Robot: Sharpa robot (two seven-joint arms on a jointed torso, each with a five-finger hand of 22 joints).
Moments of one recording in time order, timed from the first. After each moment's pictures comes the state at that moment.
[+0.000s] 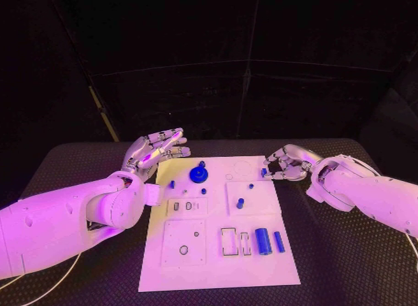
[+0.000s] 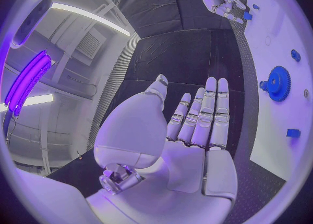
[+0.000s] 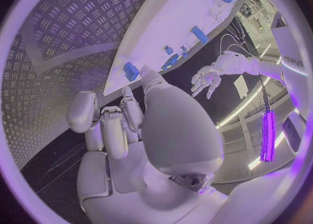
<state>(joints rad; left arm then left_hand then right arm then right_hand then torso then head) 1.19 -0.84 -0.09 1.55 0.08 -0.39 0.60 1.29 0.03 0.04 0.16 0.05 0.72 0.19 0.08 0.06 0.83 0.22 0.12 0.06 0.97 0.16 0.21 0.11 0.17 0.80 0.27 0.31 0.15 1.10 -0.82 0.08 1.24 -1.23 -0.26 0.11 1.44 -0.13 0.09 0.21 0.23 0.89 0.18 0.08 0.07 1.34 0.09 1.35 1.24 1.47 0.02 1.54 1.31 0.12 1.27 0.13 1.37 1.06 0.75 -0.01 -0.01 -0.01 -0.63</state>
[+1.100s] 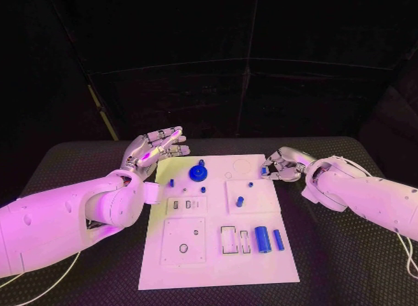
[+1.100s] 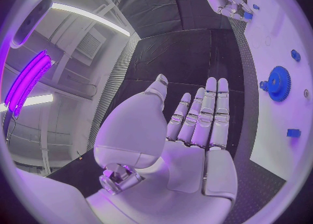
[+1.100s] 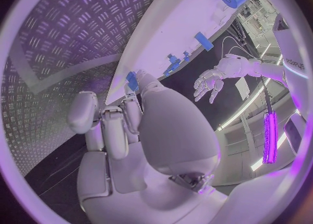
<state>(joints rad) 1.19 -0.84 -0.09 1.55 0.08 -0.39 0.60 1.29 0.03 0.03 0.15 0.05 0.72 0.19 0.08 0.06 0.83 0.22 0.11 0.06 0.97 0.17 0.21 0.11 0.17 0.80 0.27 0.31 0.15 1.08 -0.78 0.08 1.19 -1.24 -0.24 0.10 1.49 -0.05 0.10 0.17 0.20 1.02 0.15 0.11 0.08 1.36 0.07 1.35 1.27 1.47 0.00 1.54 1.31 0.12 1.28 0.12 1.37 1.07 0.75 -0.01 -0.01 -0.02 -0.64</state>
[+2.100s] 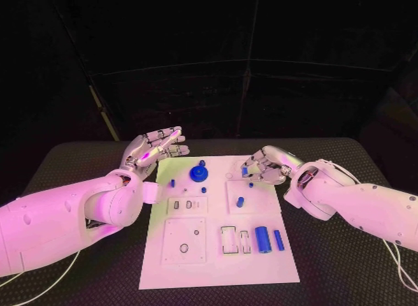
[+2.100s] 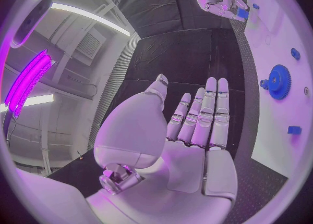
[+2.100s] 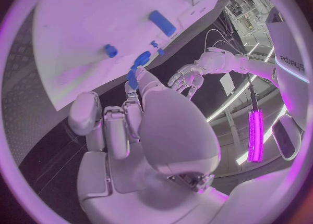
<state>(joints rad) 1.19 -0.85 -0.09 1.55 0.08 -0.38 0.60 1.29 0.03 0.03 0.15 0.05 0.72 0.19 0.08 0.06 0.83 0.22 0.11 0.06 0.97 0.17 0.21 0.11 0.17 0.80 0.27 0.31 0.15 1.08 -0.80 0.08 1.43 -1.25 -0.36 0.05 1.49 -0.01 0.15 0.13 0.20 1.07 0.14 0.15 0.08 1.39 0.04 1.38 1.30 1.46 -0.03 1.54 1.31 0.12 1.29 0.09 1.37 1.08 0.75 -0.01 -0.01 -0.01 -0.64</state>
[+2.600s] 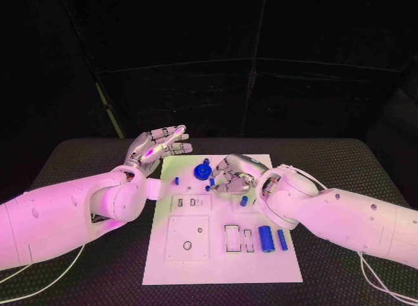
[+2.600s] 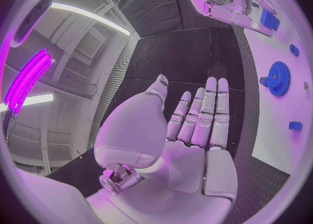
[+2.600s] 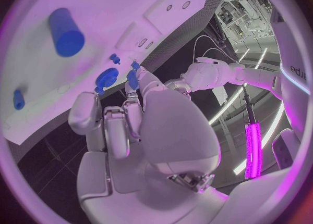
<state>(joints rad) 1.19 -0.84 -0.09 1.52 0.08 -0.37 0.59 1.29 0.04 0.03 0.15 0.05 0.76 0.20 0.08 0.06 0.84 0.22 0.11 0.06 0.97 0.17 0.21 0.11 0.17 0.80 0.27 0.31 0.15 1.06 -0.63 0.08 1.51 -1.40 -0.34 -0.15 1.48 -0.01 0.15 0.13 0.21 1.07 0.13 0.15 0.08 1.39 0.03 1.37 1.29 1.46 -0.03 1.54 1.31 0.12 1.28 0.08 1.37 1.08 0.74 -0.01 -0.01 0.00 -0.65</state>
